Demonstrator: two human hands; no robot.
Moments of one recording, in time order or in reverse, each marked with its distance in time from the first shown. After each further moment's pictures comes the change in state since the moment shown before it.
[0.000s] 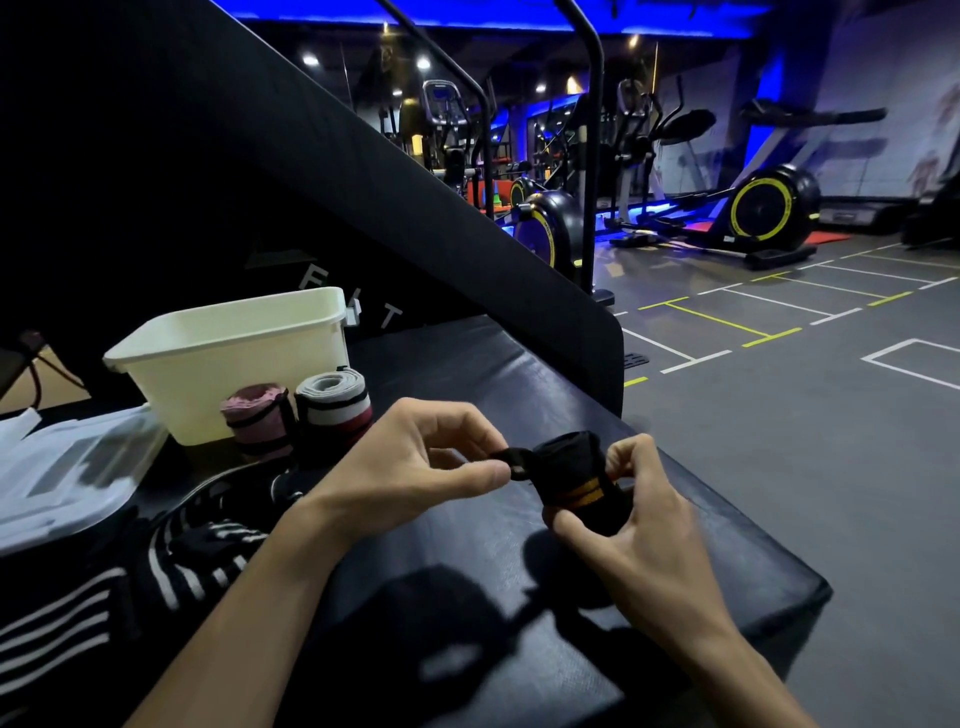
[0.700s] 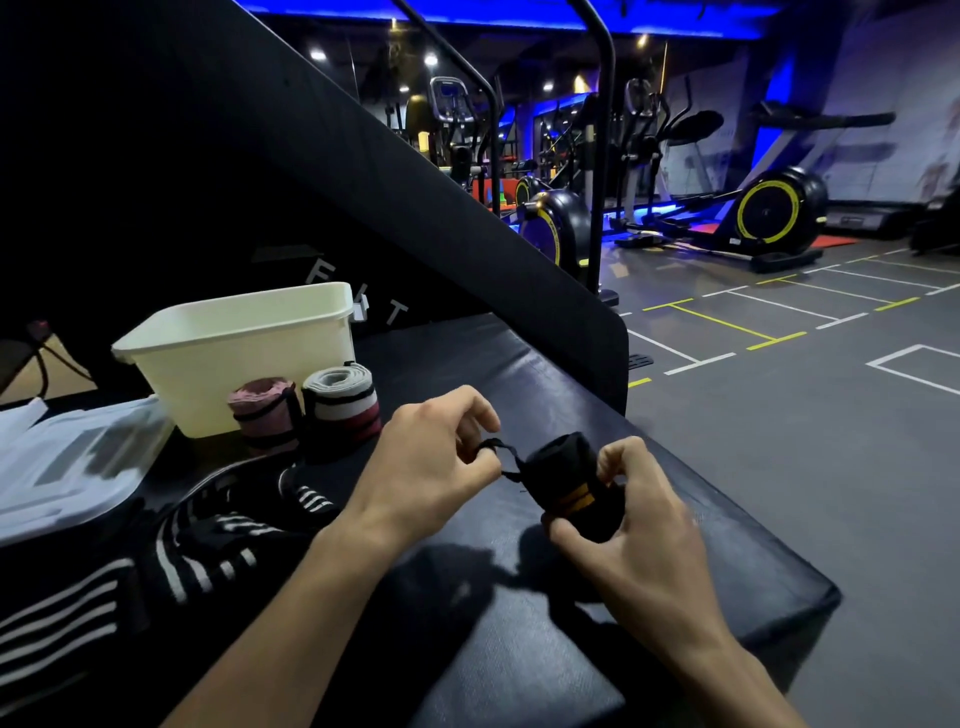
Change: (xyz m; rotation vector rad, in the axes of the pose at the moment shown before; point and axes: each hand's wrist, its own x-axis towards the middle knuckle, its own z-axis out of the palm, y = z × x) left_hand 0.007 -0.008 0.018 0.573 0.375 -0.052; right_hand -0.002 0.000 0.009 -0.120 -0.002 -0.073
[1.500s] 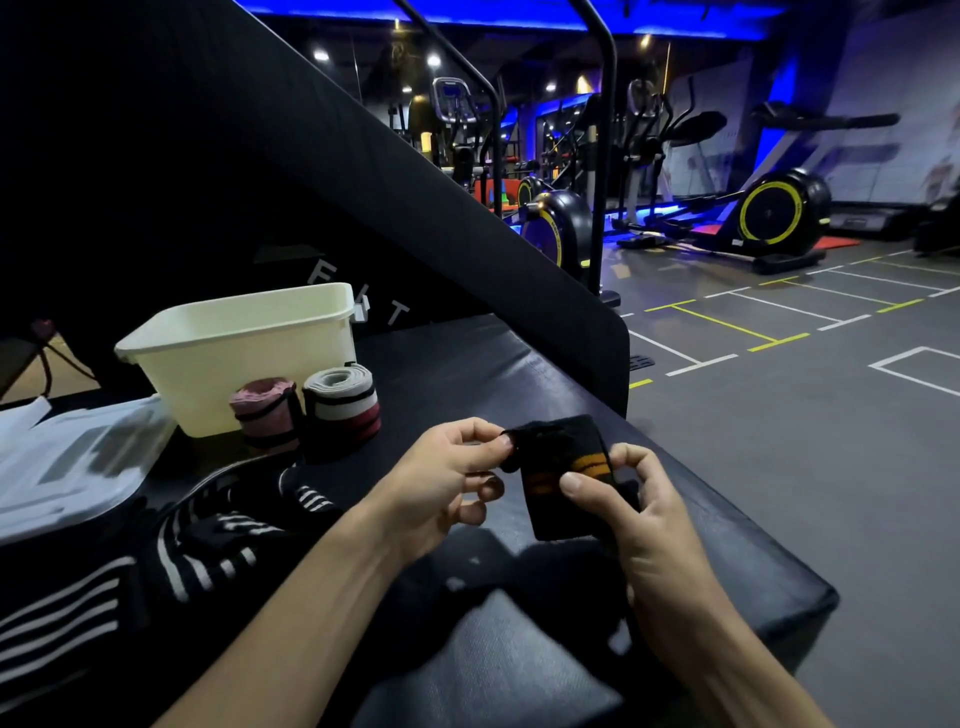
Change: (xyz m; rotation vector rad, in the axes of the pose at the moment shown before) left_hand 0.002 0.003 0.019 -0.983 -0.310 -0.556; right_hand 0.007 -0.005 -0.001 1.033 -0.137 0.427
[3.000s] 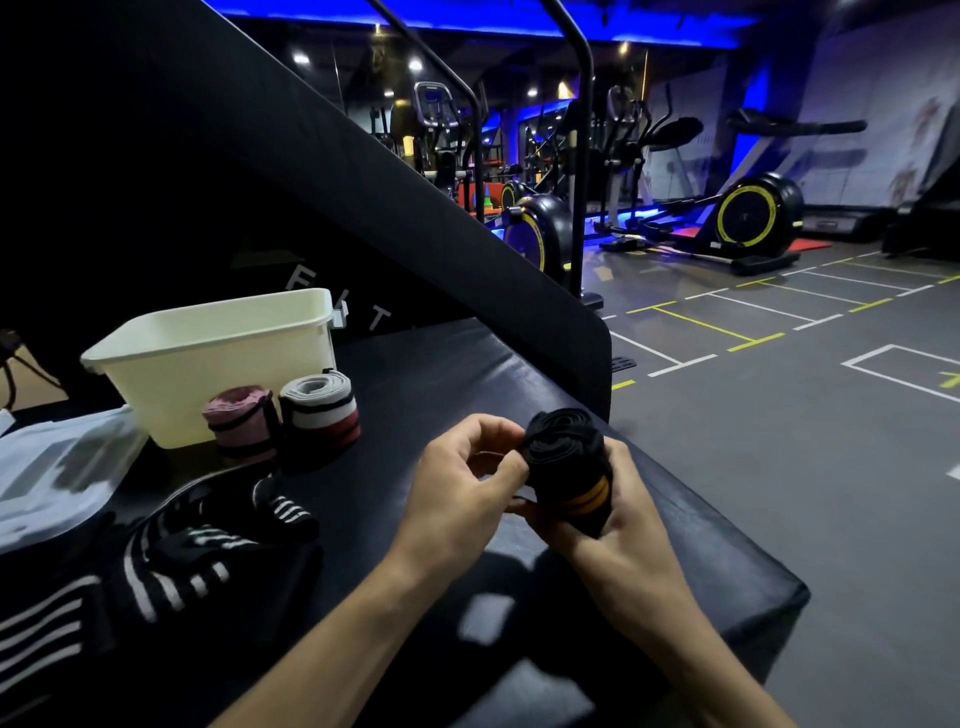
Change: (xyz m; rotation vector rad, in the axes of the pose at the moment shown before) left_hand -0.003 -0.020 0.036 0.204 0.179 0.466; right_hand 0.007 0.009 -0.012 -0.438 -0.095 -0.349
